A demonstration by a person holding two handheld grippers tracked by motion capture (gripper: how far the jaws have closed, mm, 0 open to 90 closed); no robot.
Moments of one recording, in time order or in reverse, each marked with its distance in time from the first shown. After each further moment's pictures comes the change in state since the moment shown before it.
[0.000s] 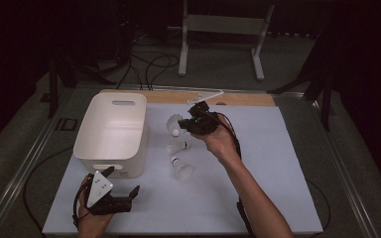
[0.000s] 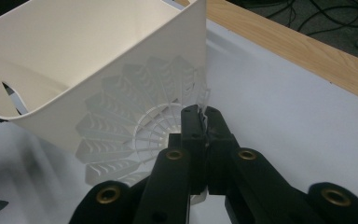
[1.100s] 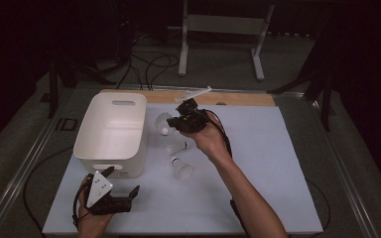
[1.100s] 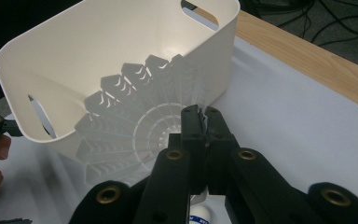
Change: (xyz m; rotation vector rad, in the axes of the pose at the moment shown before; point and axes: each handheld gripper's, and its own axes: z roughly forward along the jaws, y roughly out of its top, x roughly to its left) left arm 0.000 0.000 0.000 0.000 -0.001 0.001; right arm 0.021 0.020 0.012 -0.006 0.037 -0.032
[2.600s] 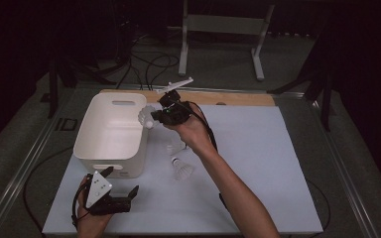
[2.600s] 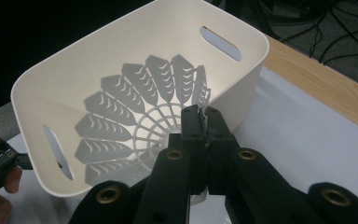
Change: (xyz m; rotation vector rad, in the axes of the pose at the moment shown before) left arm 0.001 0.000 -0.002 0.002 0.005 0.006; right arm 0.018 0.034 0.024 -0.014 0.027 -0.028
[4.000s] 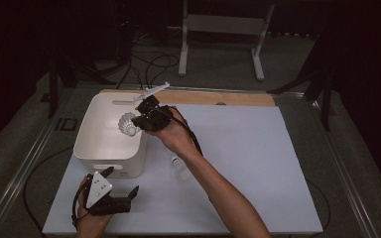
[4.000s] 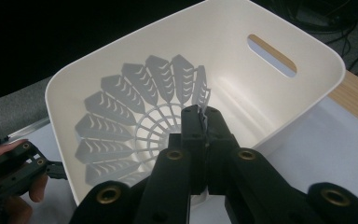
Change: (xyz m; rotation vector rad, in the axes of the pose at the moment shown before) left arm -0.001 0.000 0.000 0.000 -0.003 0.002; right arm 0.039 0.011 0.028 0.015 0.064 -0.077
